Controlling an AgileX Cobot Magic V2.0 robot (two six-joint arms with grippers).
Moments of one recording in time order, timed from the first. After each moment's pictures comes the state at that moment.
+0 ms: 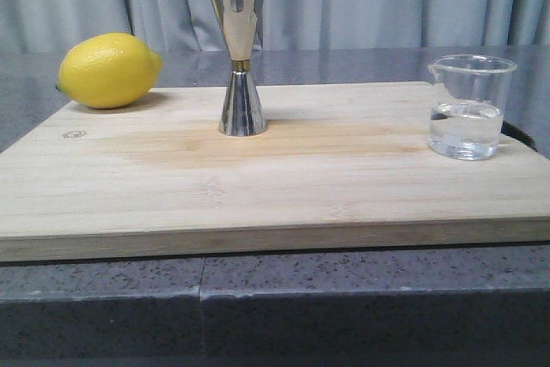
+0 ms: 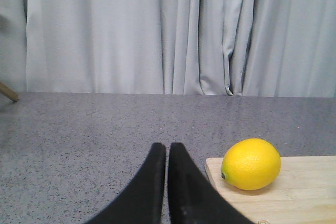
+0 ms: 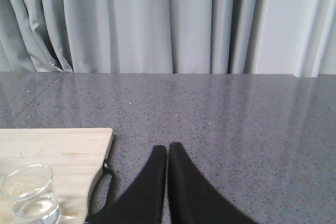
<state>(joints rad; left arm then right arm) -0.07 0.21 -0.41 -0.15 0.26 0.09 0.05 0.15 -0.42 -0.18 0.39 0.08</state>
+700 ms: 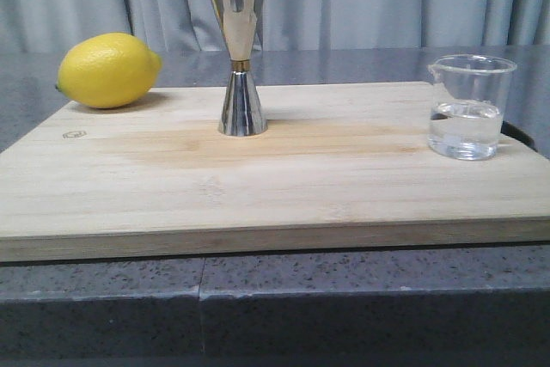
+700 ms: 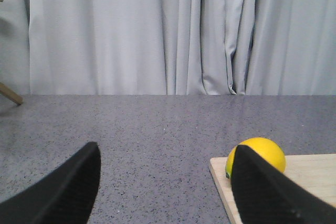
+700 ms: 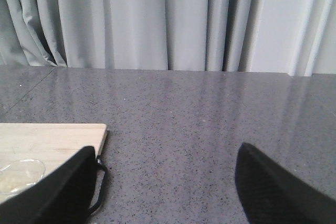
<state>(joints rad) -0.07 0.21 -0.41 -0.13 0.26 0.09 0.05 0.15 -0.42 -0.21 0.40 0.08</state>
